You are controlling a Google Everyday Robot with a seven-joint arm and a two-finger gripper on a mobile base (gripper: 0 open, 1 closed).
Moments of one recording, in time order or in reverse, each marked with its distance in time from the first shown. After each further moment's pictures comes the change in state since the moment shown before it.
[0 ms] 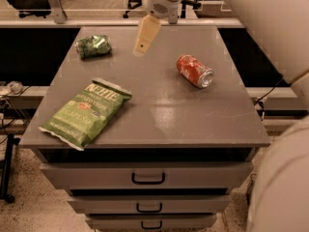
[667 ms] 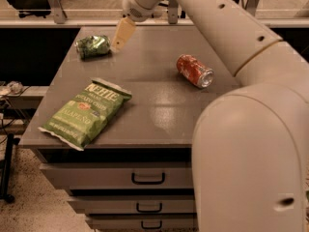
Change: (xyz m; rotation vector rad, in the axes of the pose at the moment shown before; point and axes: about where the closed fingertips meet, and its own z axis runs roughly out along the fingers) arm -0.032 -0.040 0.086 0.010 -0.081 0.144
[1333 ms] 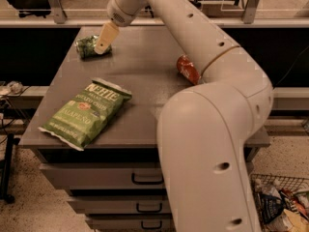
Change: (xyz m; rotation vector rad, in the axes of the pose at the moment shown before) arm -0.030 -0.001 0.066 -0.055 -0.048 0.055
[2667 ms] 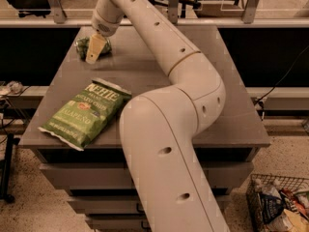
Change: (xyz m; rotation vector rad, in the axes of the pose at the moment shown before) arm -0.009 0.027 0.064 -0.133 0.088 -0.099
